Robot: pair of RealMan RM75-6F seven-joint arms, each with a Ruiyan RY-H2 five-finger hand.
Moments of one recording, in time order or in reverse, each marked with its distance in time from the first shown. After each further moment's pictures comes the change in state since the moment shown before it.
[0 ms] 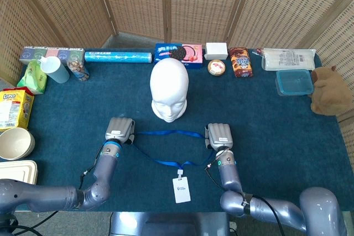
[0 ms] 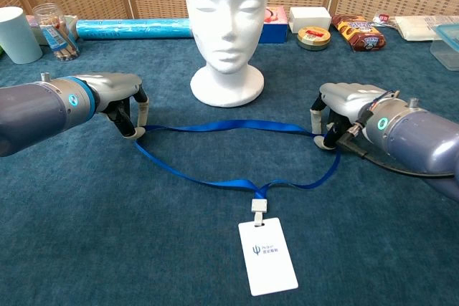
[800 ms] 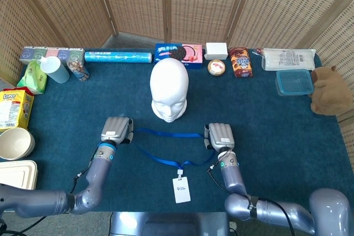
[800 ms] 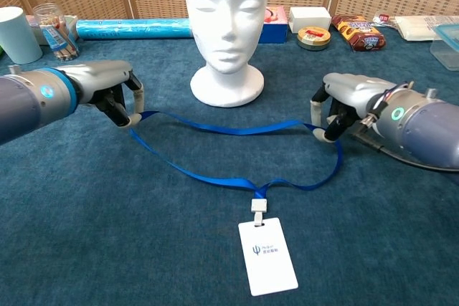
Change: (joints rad) left arm 0.068 0.072 0.019 -0.113 0.146 0.041 -0.153; right arm -0.034 0.072 0.007 -0.136 -0.053 0.018 0.072
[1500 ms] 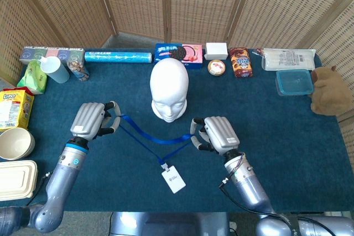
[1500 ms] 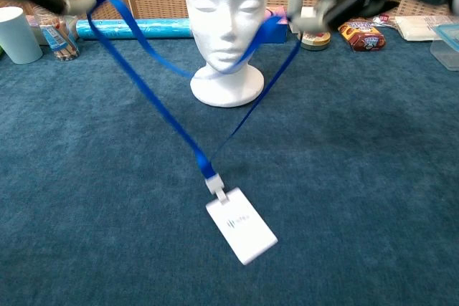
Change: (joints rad) left arm 0.187 0.361 -0.045 -0.388 0.454 0.130 -0.369; right arm -0.079 0.397 0.095 -0.601 -0.258 0.006 0.273
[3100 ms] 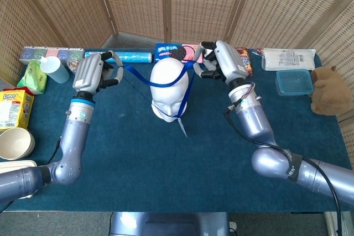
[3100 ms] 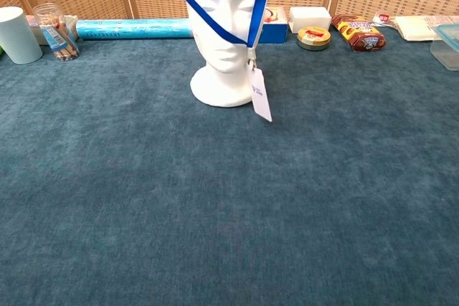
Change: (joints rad) left arm -0.236 -0.055 -0.280 0.289 -0.322 -0.107 -0.071; right arm 0.364 0.185 0.249 0.424 0.407 -0.255 0.319
